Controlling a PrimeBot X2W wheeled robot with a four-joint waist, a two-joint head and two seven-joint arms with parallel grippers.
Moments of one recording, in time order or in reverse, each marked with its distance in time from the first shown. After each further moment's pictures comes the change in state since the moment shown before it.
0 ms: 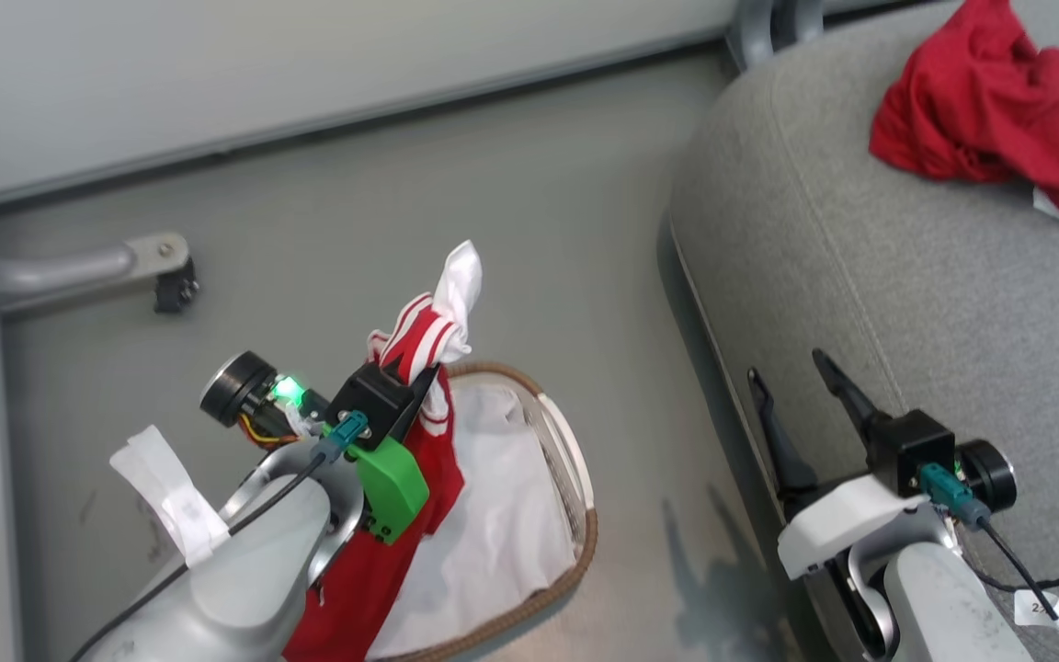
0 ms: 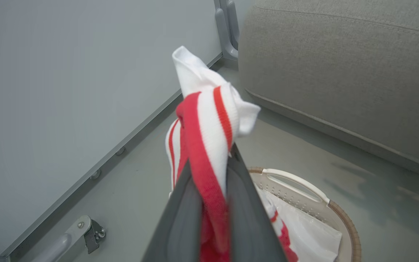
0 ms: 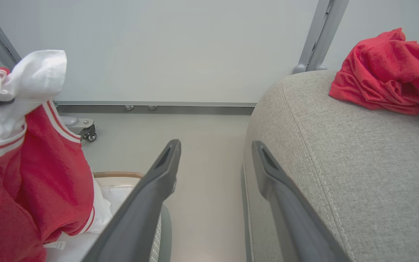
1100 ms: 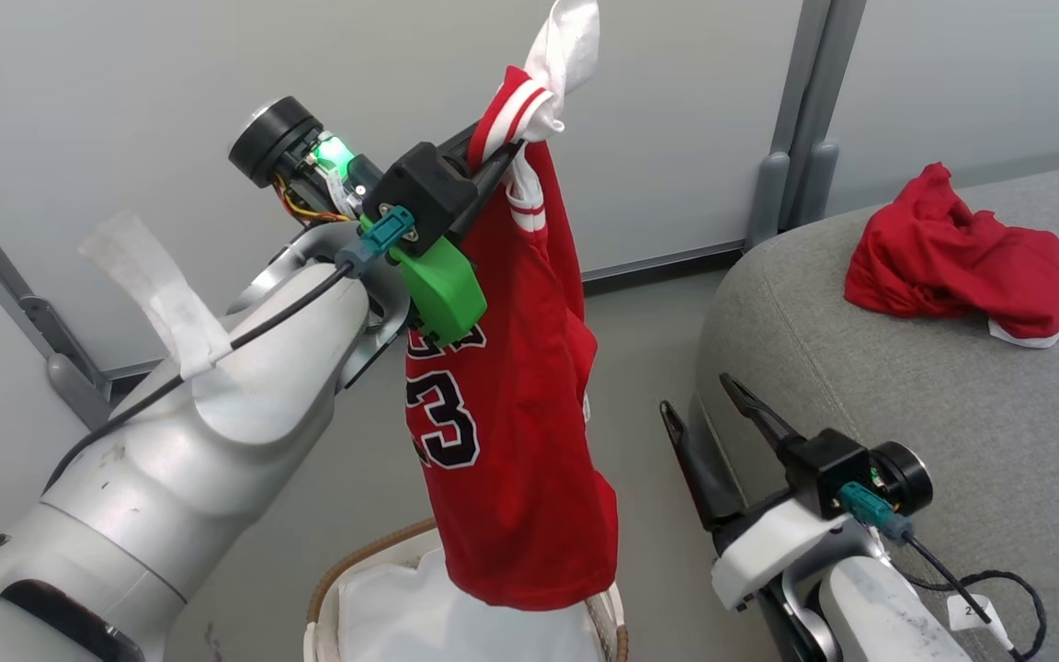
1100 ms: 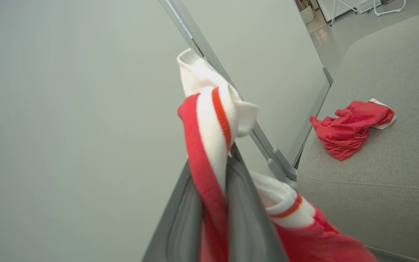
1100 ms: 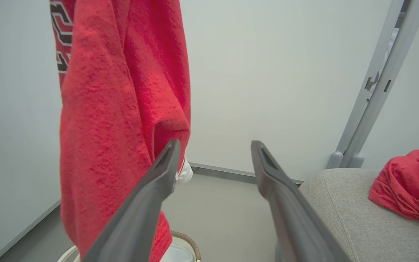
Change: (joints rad) left arm -0.402 -0.009 -0.178 -0.077 -0.150 -0.002 0.000; right arm -0.002 -0.001 0.176 0.006 0.041 0.000 0.000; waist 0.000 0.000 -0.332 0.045
